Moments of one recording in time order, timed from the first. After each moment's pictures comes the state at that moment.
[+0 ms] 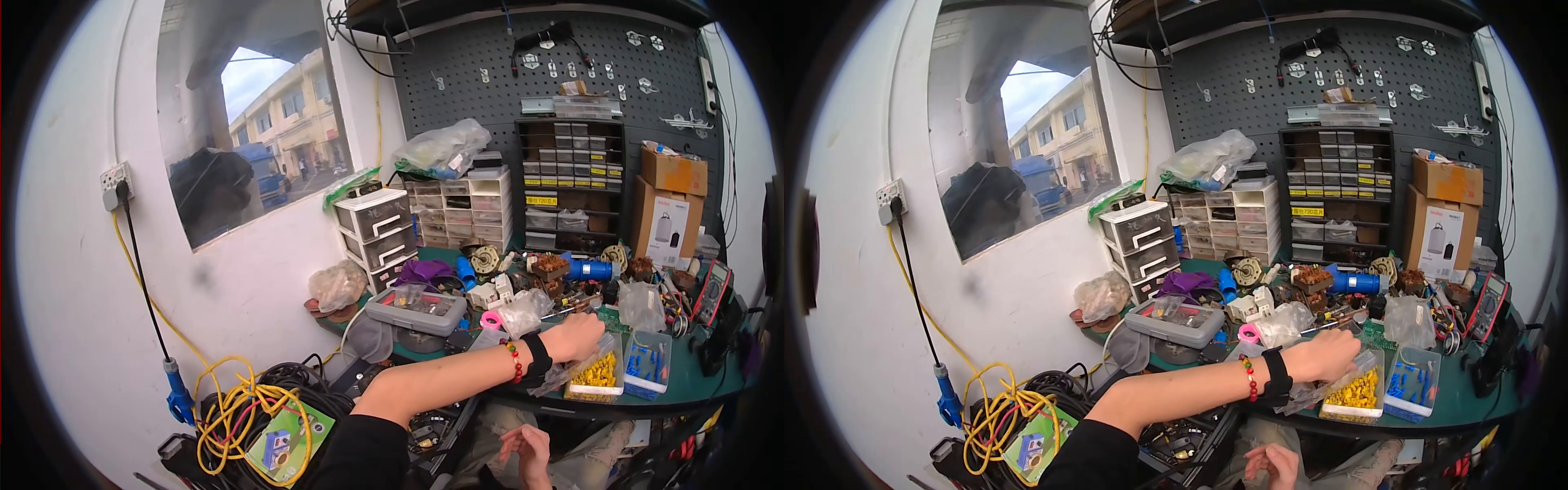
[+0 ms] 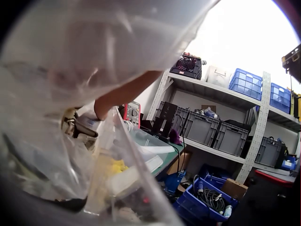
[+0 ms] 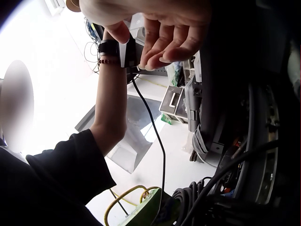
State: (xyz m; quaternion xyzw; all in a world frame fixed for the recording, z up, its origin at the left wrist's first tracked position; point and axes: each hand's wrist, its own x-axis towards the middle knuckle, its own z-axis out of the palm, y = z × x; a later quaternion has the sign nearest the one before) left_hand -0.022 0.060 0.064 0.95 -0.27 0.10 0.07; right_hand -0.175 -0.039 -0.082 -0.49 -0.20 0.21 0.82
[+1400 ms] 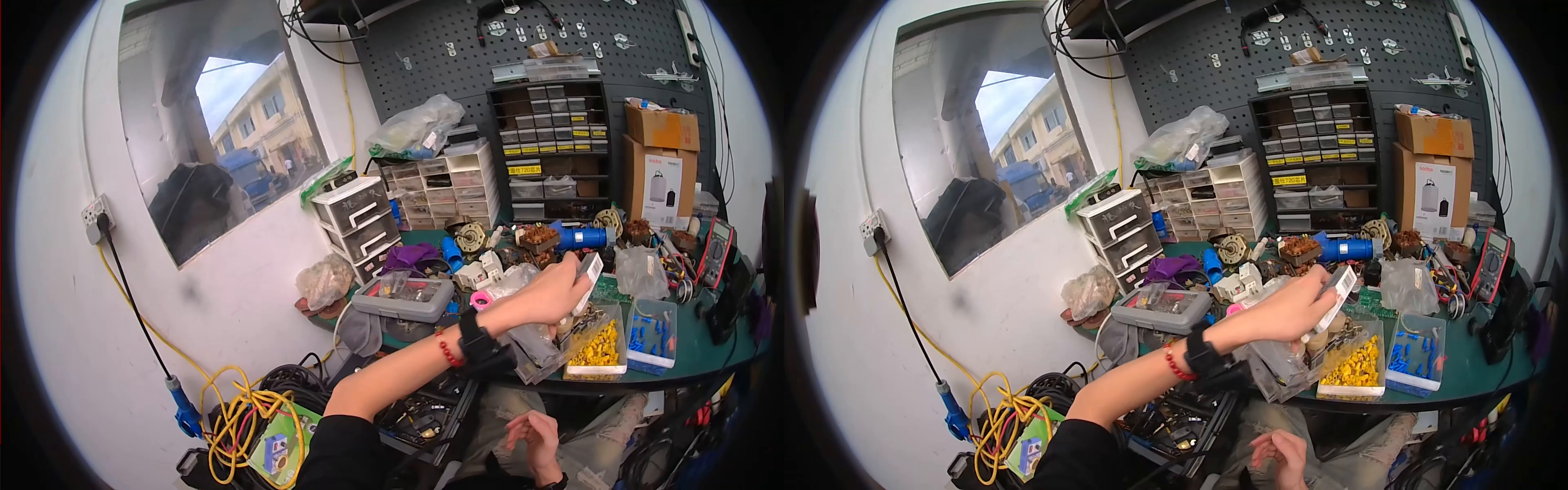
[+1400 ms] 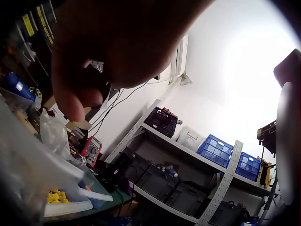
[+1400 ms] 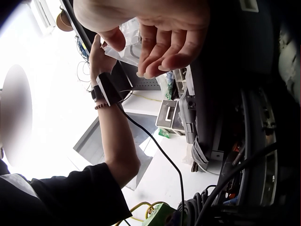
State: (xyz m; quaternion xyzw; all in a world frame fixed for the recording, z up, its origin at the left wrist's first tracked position) left_hand -0.067 0.080 0.140 0.91 -0.13 0.02 0.39; right_hand -0.165 -0.051 -0.093 -0.46 -0.19 0.22 0.84
